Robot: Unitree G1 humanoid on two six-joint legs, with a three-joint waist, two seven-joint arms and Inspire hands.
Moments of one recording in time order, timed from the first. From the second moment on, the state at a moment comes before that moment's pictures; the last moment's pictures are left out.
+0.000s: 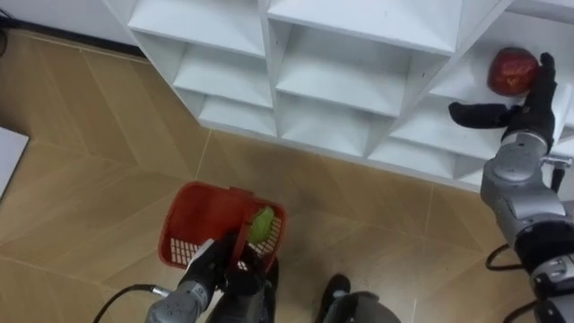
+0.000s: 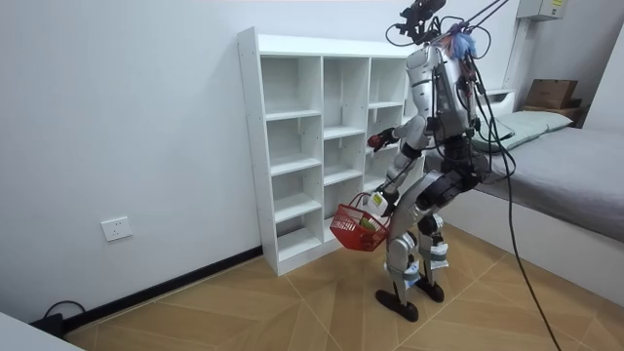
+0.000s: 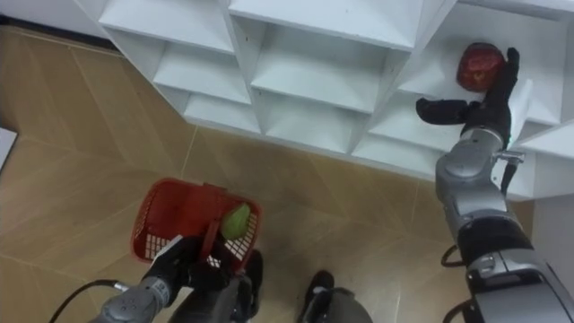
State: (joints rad) left arm -0.04 0.24 -0.38 0.70 -0.16 0.01 -0.02; right arm -0.58 -0.46 0.17 0.89 0.26 -0.10 -0.59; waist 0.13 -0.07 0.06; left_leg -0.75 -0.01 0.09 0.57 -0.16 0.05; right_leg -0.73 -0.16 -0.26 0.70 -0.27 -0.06
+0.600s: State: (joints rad) left arm -0.03 0.25 -0.38 0.65 -0.17 0.00 -0.03; right arm -0.59 -0.46 0.17 0.88 0.23 -0.10 -0.68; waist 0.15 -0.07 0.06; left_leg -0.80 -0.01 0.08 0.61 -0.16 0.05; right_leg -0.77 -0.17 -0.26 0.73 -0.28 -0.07
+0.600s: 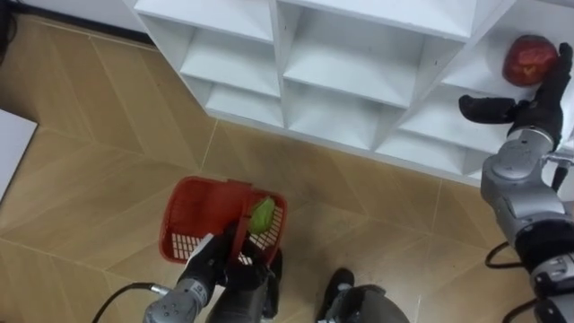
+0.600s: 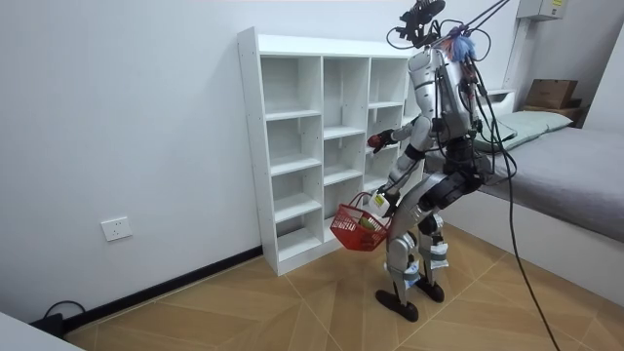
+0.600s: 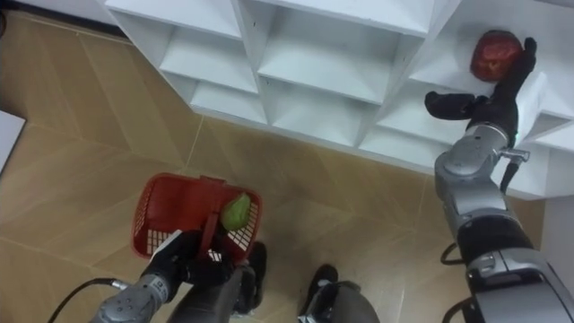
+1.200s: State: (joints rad) left arm -0.02 0.26 -0.38 0.64 -0.20 -0.01 -0.03; right arm -0.61 -0.46 0.17 0.81 0.31 -0.10 -0.71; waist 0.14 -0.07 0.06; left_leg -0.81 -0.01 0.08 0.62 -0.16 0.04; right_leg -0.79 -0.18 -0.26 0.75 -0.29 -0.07
